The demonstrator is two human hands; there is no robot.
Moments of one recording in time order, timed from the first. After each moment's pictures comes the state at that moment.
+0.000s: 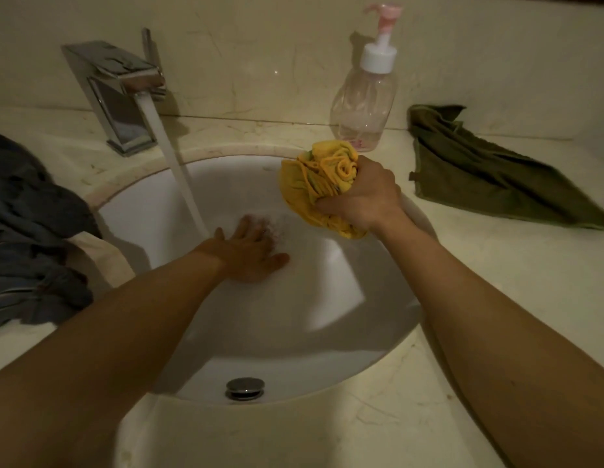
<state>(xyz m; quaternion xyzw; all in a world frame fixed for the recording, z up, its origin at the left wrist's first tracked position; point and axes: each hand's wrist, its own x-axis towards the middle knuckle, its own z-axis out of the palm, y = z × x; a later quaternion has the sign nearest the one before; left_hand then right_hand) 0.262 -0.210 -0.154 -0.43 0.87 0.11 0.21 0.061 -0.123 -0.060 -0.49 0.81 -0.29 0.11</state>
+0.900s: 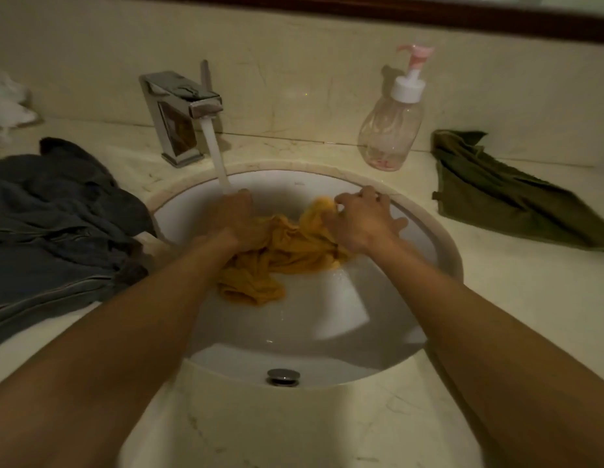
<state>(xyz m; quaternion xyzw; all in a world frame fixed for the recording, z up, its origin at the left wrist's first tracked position) 0.311 -0.212 -0.088 -0.55 0.80 0.18 -0.18 0.111 -0.126 -0.059 -0.55 0.82 -0.12 0.10</state>
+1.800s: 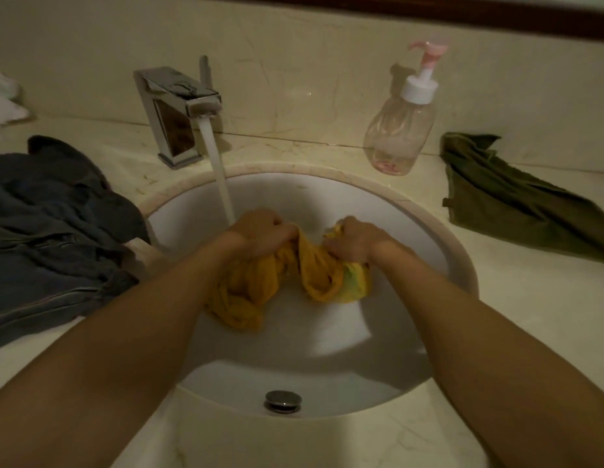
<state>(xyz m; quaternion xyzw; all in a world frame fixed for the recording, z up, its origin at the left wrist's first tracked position) 0.286 -0.219 -0.090 -0.46 0.84 0.29 -0.06 0.089 -0.153 -0.092 -0.54 0.80 -0.05 0.28</state>
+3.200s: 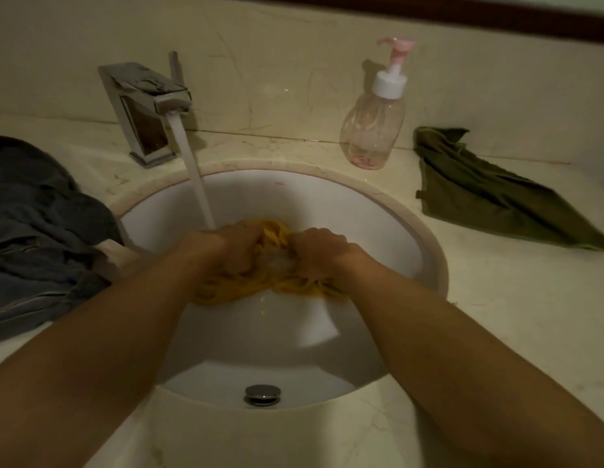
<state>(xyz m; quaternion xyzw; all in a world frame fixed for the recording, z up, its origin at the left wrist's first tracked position) 0.286 -0.229 -0.108 -0.42 0.89 0.14 0.15 0.123 -0.149 -0.106 -0.67 0.72 0.07 0.16</state>
